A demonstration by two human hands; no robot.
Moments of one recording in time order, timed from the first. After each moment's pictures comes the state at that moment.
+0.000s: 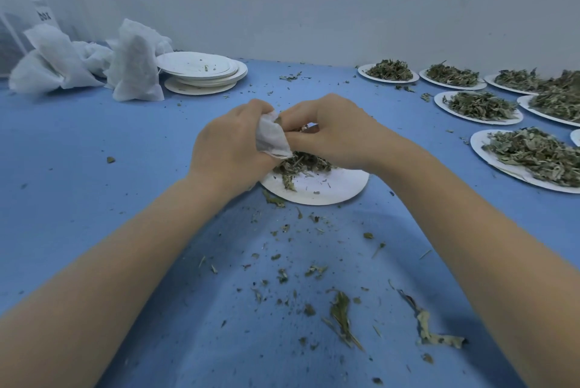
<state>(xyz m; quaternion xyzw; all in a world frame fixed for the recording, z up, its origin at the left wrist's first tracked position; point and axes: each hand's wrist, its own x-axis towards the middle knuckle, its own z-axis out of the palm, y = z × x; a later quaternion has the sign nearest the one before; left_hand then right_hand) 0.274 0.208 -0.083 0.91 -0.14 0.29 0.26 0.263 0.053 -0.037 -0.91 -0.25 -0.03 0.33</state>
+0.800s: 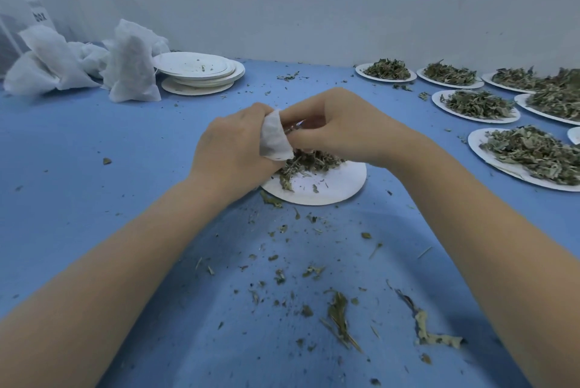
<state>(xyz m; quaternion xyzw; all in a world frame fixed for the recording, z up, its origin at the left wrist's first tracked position) 0.273 0.202 -0.084 0.91 -0.15 0.30 0.23 0.260 0.043 -0.030 -0.89 -0.25 0.01 0.38</state>
